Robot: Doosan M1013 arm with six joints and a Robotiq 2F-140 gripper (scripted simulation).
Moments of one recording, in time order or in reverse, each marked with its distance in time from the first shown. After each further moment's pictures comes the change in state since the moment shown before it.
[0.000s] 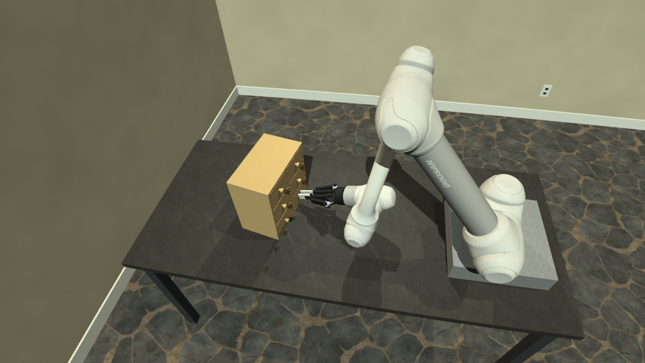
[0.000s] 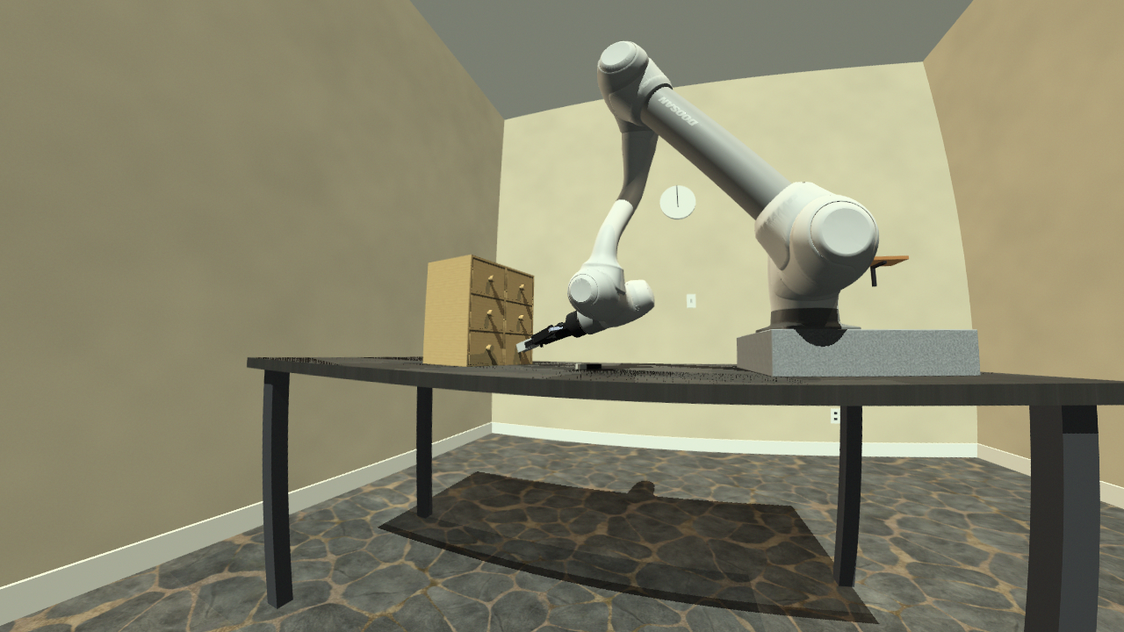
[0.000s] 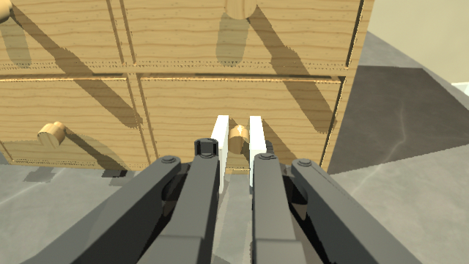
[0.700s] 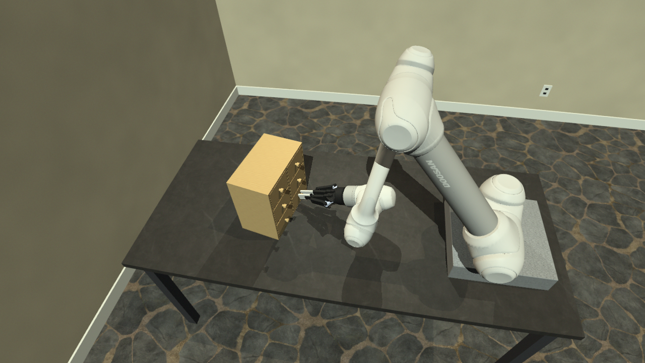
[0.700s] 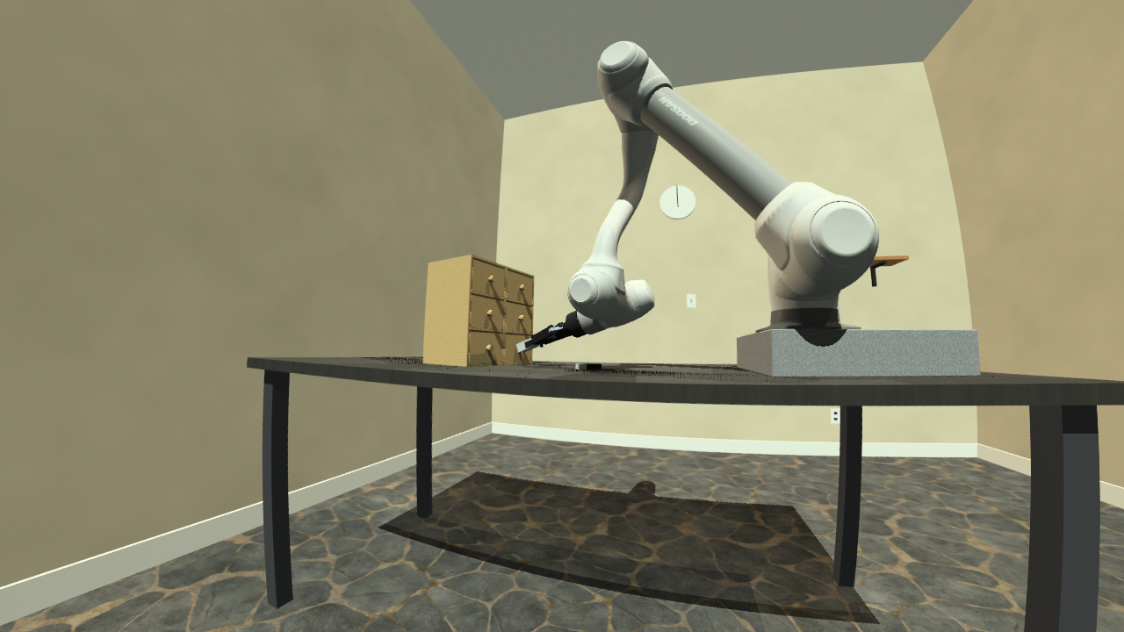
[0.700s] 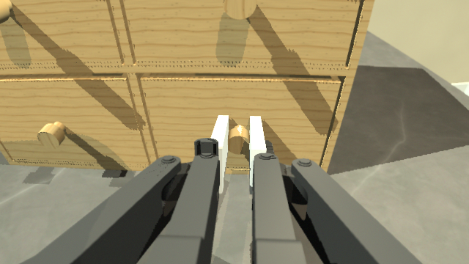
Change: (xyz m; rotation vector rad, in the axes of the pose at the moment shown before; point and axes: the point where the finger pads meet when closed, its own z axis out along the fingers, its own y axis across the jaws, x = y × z) arm 0.000 0.000 0.000 0.000 0.000 0.000
